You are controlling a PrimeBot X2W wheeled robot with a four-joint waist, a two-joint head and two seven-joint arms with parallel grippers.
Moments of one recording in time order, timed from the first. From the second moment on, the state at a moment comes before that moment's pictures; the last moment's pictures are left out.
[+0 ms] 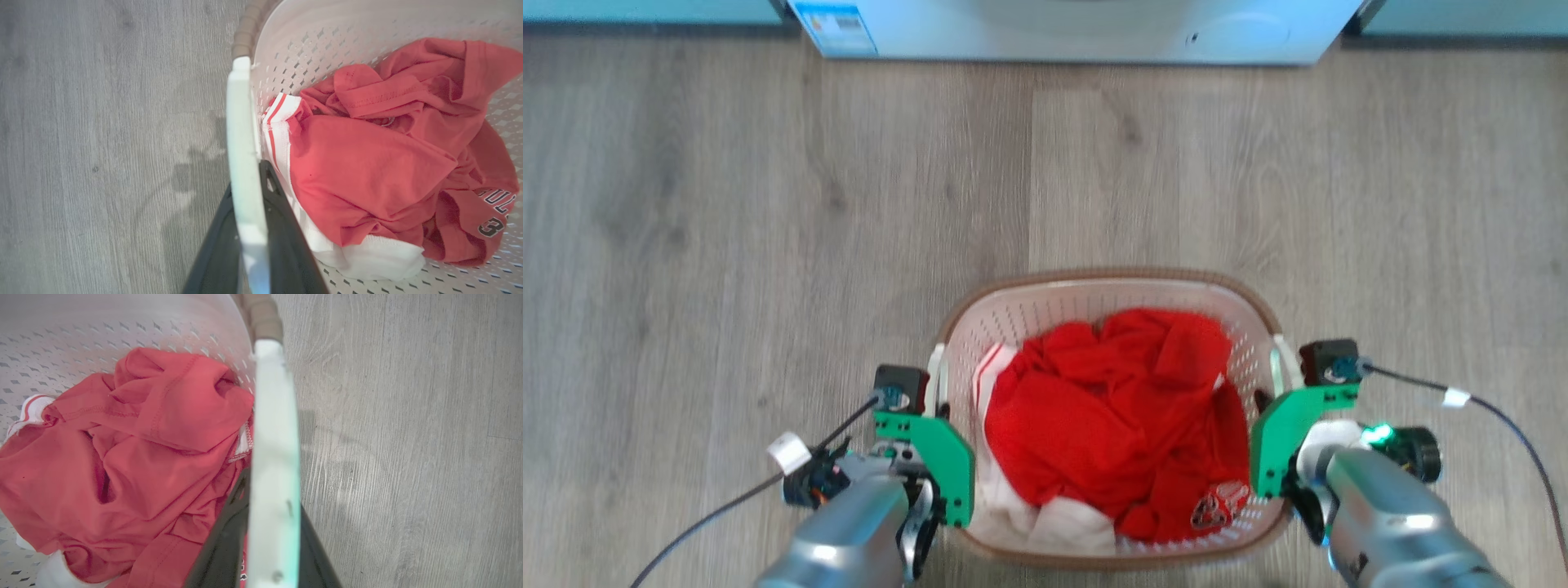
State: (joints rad) left arm -0.58 0.03 -1.09 1.10 -0.96 0.11 -0.22; right arm -0.60 -0.06 0.50 1.21 0.54 0.13 -0.14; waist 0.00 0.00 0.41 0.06
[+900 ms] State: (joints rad) left arm -0.47 0.03 -1.19 1.20 -1.06 0.04 -0.20; right arm -0.48 -0.06 0.75 1.22 0.78 0.13 -0.11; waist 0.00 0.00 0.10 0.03
